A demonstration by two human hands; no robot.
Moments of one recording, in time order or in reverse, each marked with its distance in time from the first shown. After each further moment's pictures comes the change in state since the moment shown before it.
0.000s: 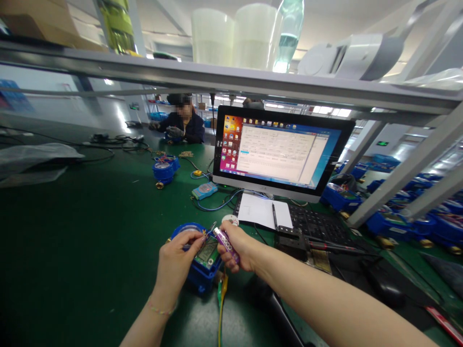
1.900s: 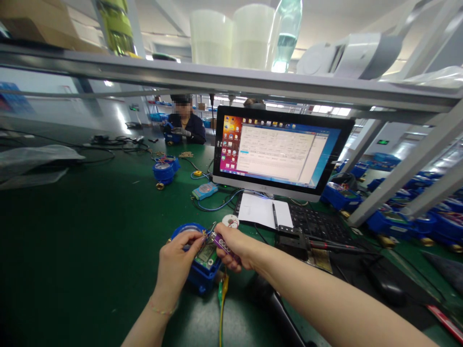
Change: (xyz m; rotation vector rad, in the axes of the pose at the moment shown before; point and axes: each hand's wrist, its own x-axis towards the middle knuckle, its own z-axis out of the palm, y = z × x) left_hand -0.001 -0.001 0.000 0.008 0.012 -0.011; right_hand -0.007 -0.003 0.007 -0.174 0.055 0.001
